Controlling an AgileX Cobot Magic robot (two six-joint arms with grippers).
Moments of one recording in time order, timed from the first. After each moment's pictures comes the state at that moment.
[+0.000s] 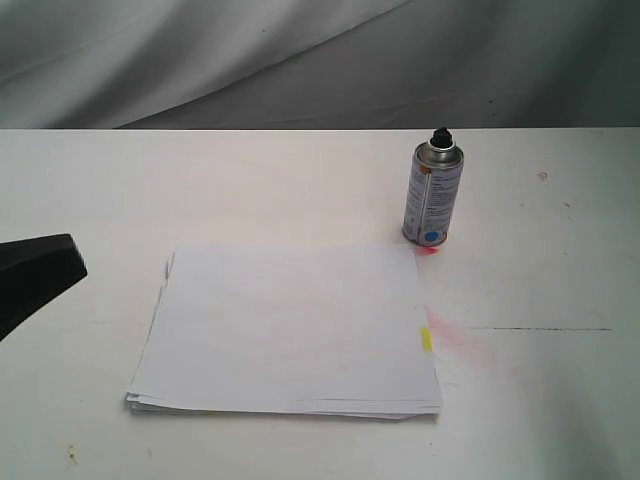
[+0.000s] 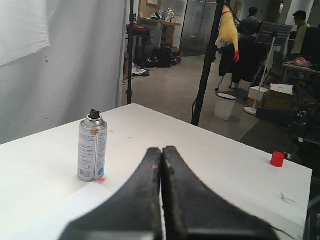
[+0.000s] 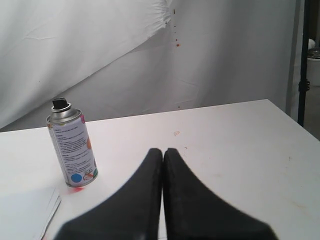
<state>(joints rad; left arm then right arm) 0.31 0.75 -0.30 -1.72 1.22 1.79 -0.38 0.02 0.00 0.23 0.15 -0.12</state>
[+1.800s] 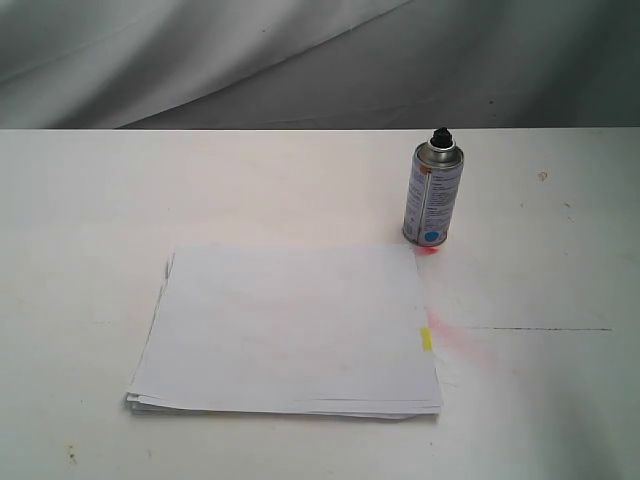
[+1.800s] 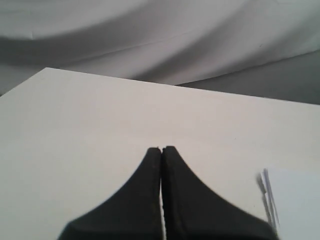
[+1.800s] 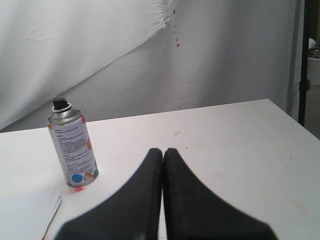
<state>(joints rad) 0.31 0.27 -0.18 -0.16 0.25 0.08 -0.38 0.02 0.00 0.23 0.15 -0.12</state>
